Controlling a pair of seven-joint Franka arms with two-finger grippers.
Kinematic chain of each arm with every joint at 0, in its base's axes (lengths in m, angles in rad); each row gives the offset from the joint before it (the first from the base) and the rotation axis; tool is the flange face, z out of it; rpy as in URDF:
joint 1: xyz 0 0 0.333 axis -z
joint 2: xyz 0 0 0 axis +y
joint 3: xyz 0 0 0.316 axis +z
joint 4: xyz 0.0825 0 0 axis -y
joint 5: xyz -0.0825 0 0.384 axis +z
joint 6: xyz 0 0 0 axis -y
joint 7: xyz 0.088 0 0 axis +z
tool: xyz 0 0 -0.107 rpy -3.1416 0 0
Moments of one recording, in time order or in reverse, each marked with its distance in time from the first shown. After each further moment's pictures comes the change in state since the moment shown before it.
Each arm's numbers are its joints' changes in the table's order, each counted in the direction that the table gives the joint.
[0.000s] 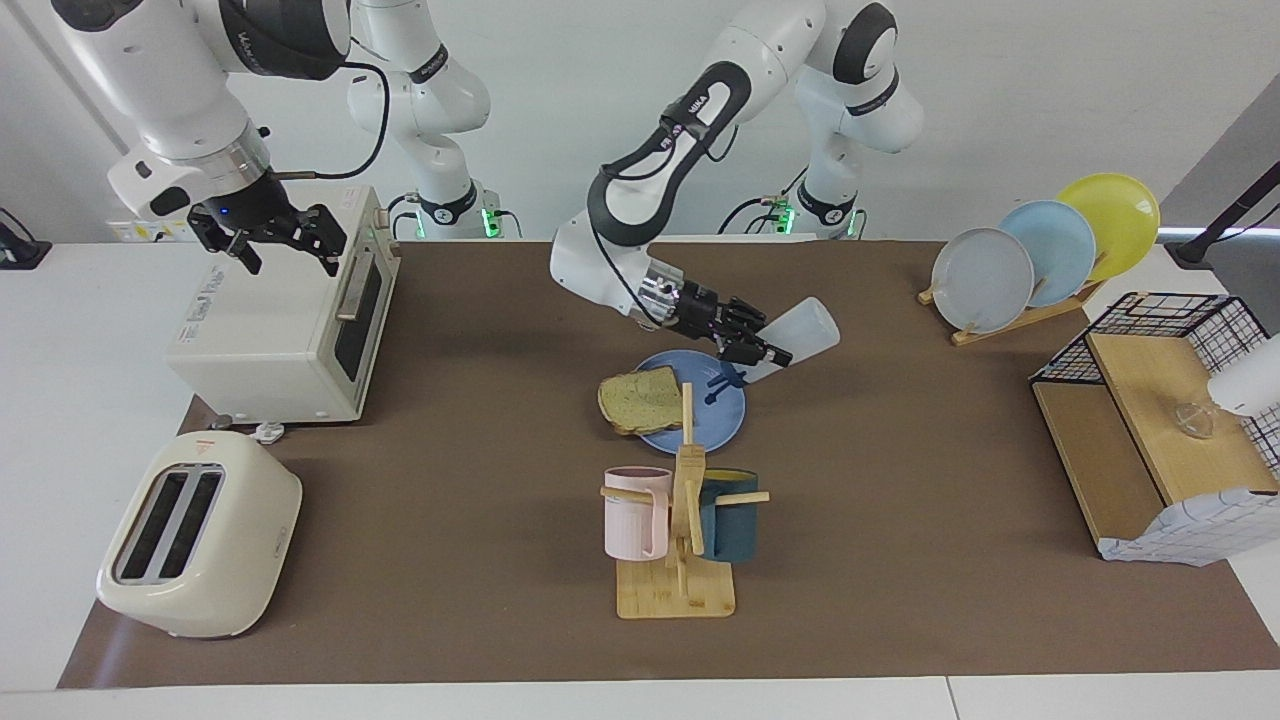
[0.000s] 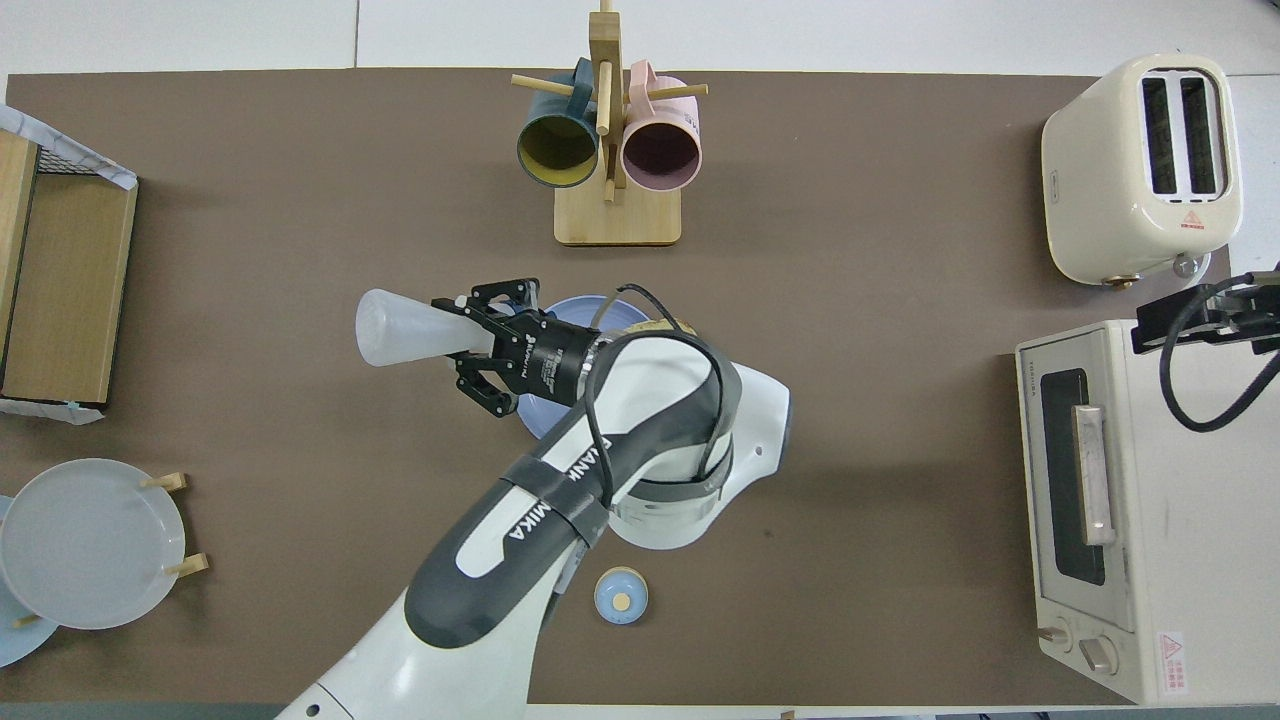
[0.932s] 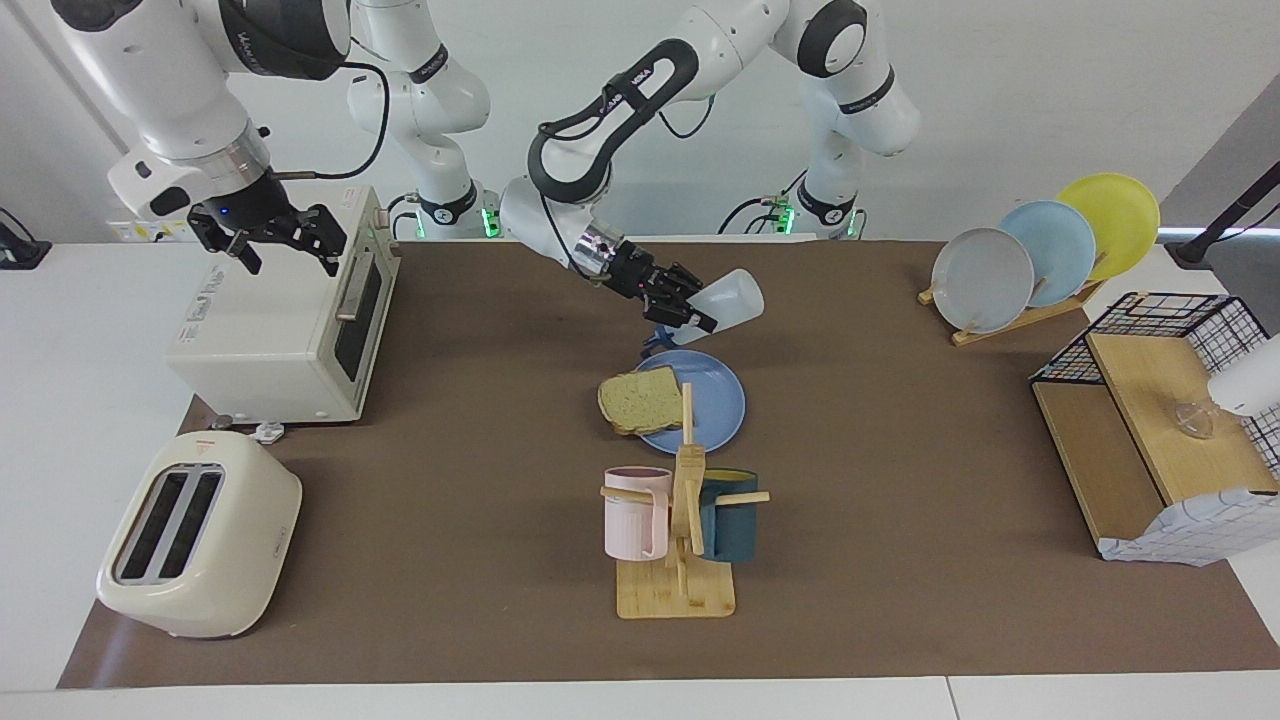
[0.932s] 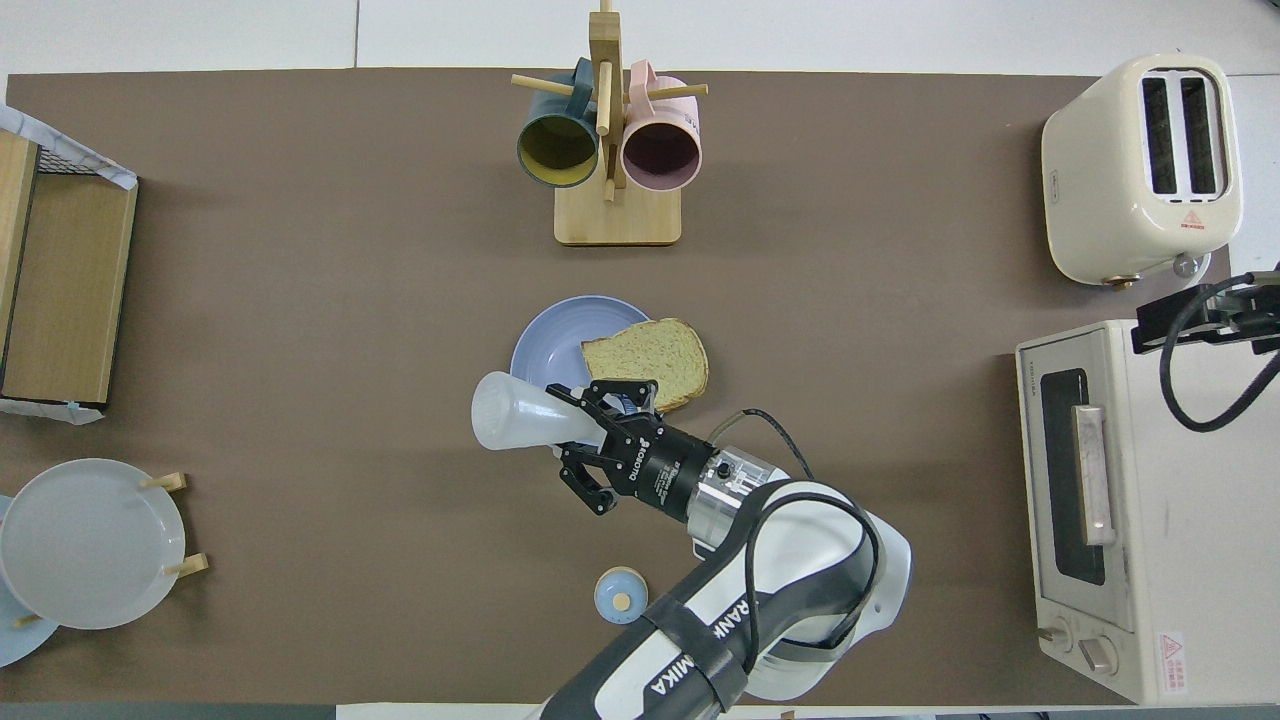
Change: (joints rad) left arm 0.248 0.004 -0.026 0.008 -0.085 -0.082 0.000; right arm 0.000 0.000 0.000 0.000 0.000 0.000 0.000
